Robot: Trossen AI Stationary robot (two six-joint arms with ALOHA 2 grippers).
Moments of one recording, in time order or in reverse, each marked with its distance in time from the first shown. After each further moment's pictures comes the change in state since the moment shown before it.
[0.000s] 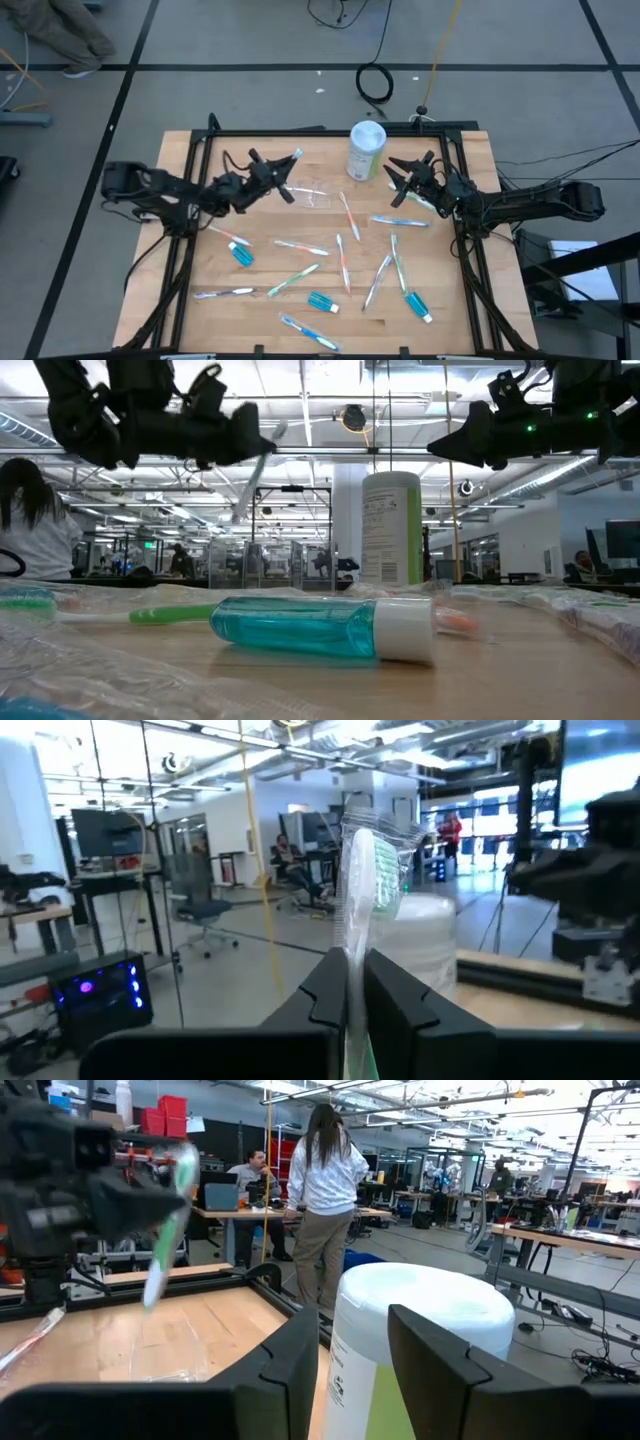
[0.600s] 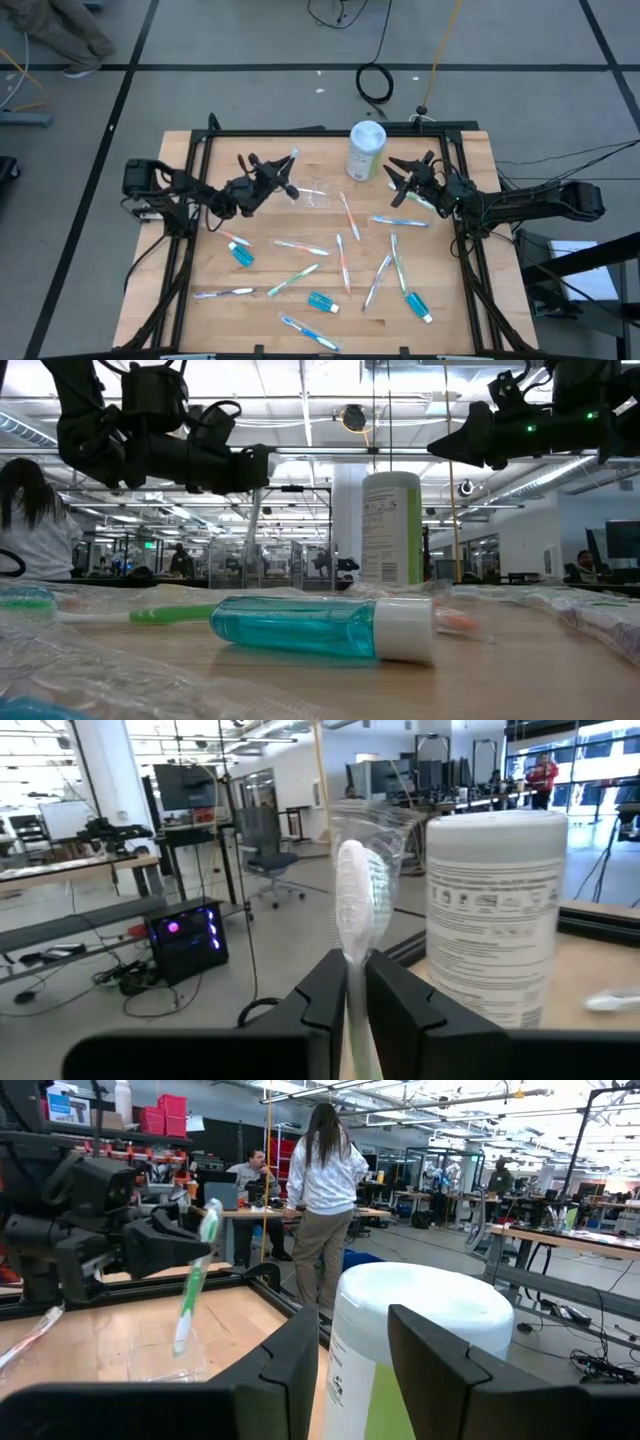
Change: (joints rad) left arm -0.005 0.136 0.000 0.029 -0.222 -0.020; right arm 0.000 0.000 0.000 -0.001 0.001 -0.003
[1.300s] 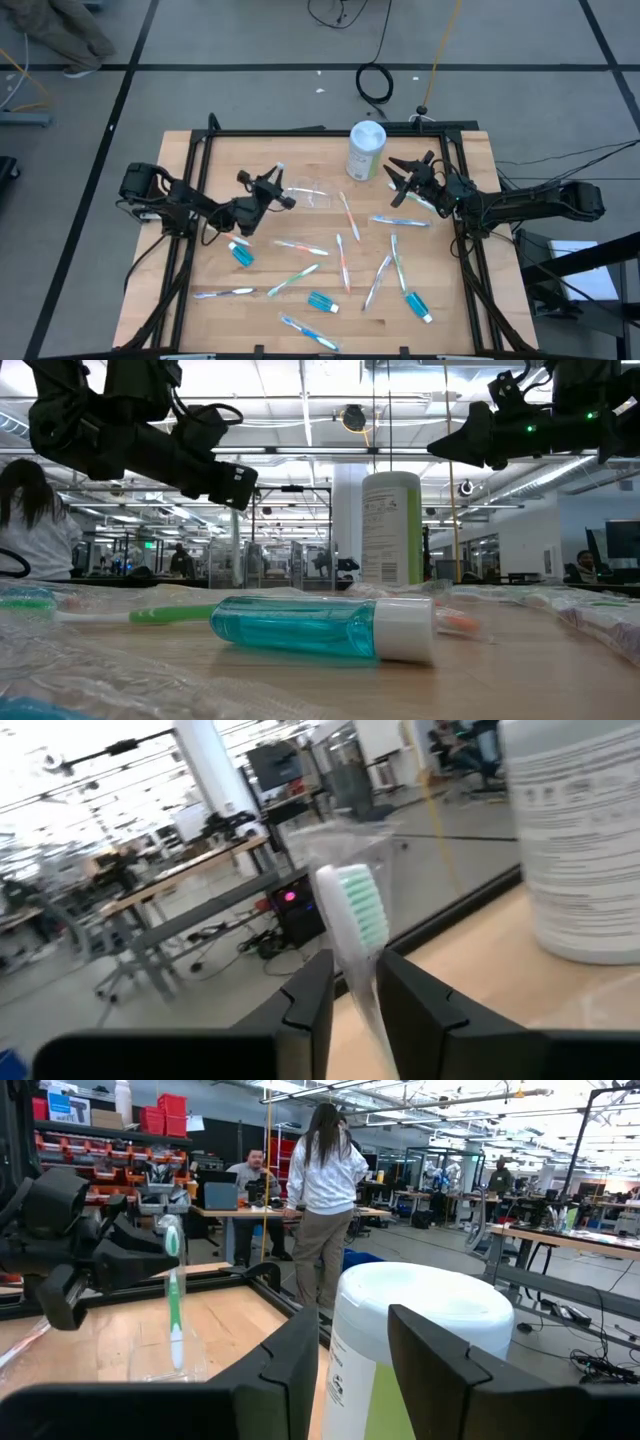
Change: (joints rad) left arm -0.198 0.000 0.000 -0.115 -0.488 0.157; right arm 0.000 0.000 0.000 0.000 0.000 0.000
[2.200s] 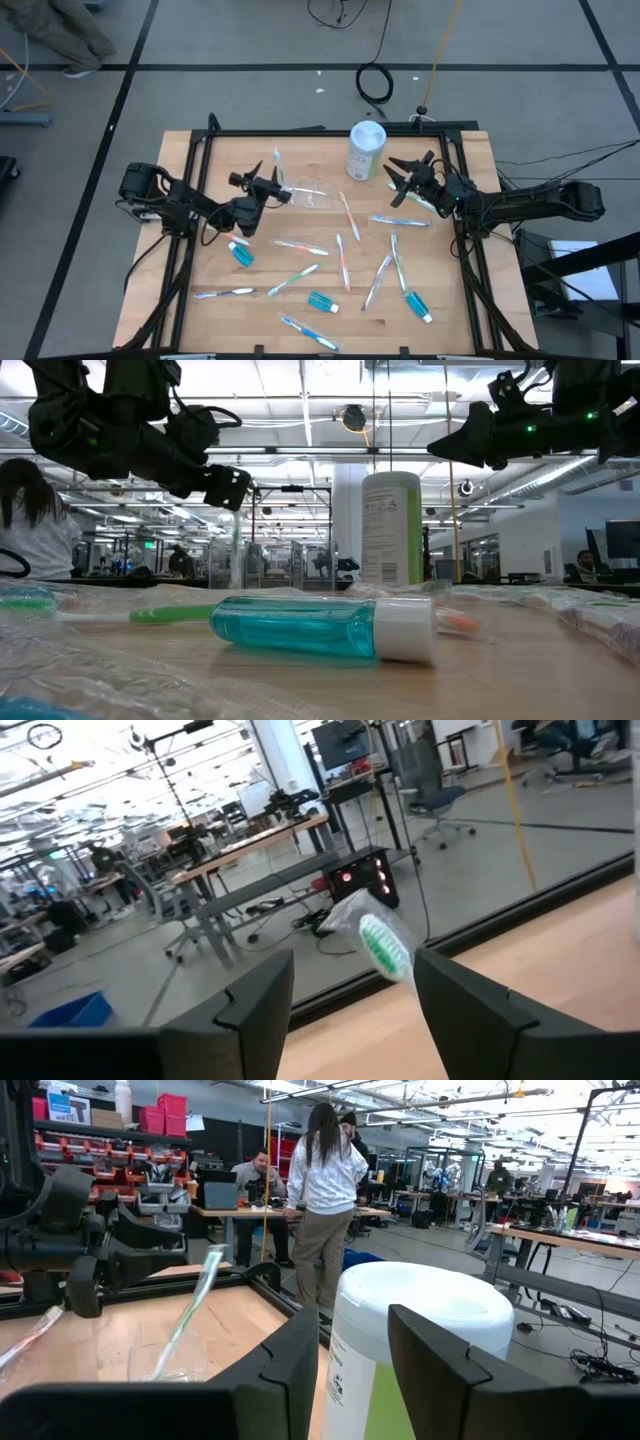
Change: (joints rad) left arm 0.000 -0.001 0.000 0.004 -0.181 0.000; right arm 0.000 0.000 0.000 -0.001 0.000 0.000
